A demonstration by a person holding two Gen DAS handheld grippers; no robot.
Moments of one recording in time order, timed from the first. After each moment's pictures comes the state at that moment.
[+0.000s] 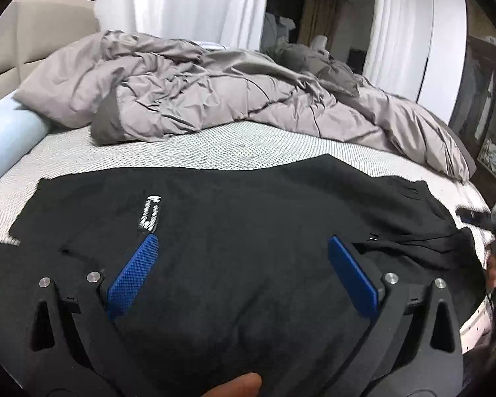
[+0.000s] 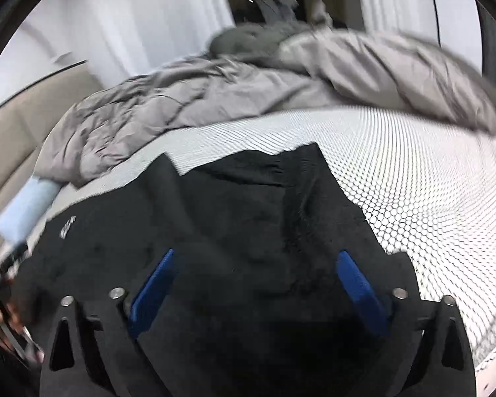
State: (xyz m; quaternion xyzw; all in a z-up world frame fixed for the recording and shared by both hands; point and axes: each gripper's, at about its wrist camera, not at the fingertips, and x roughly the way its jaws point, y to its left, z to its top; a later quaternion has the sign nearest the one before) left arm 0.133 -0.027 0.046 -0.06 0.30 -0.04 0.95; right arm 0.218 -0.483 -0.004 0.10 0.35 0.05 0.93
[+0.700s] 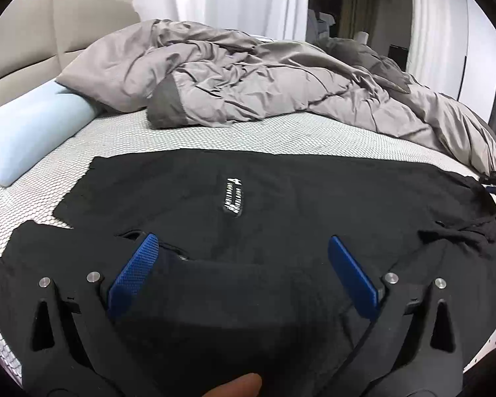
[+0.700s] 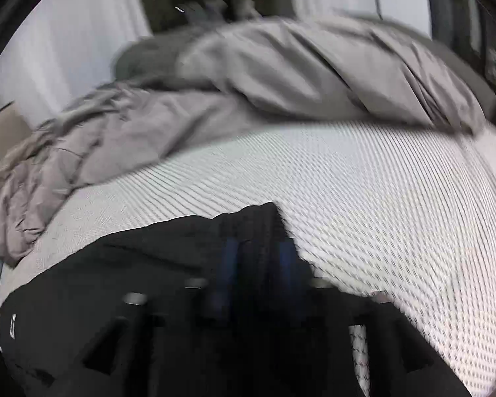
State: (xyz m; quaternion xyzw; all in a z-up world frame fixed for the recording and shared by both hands) left arm 0.119 0.047 0.006 -0.06 0.31 0.06 0.95; right arm 0.348 -0.565 0.005 0.14 0.36 -0.11 0.92
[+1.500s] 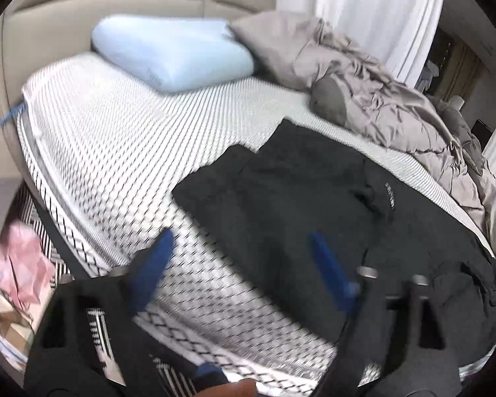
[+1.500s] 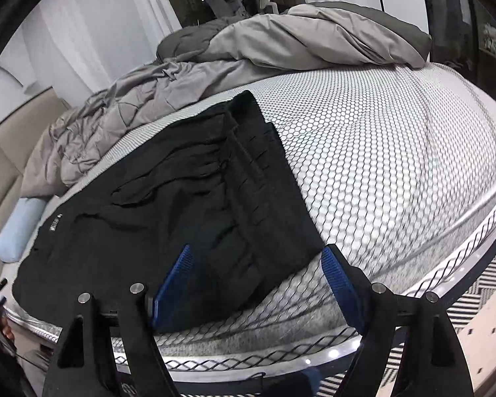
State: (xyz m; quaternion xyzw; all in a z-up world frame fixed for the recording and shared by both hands) left arm -0.057 0.232 -0.011 -0.23 0.32 0.23 0.89; right arm 0.063 -0.552 -0.038 0.14 0.35 -0.01 0.93
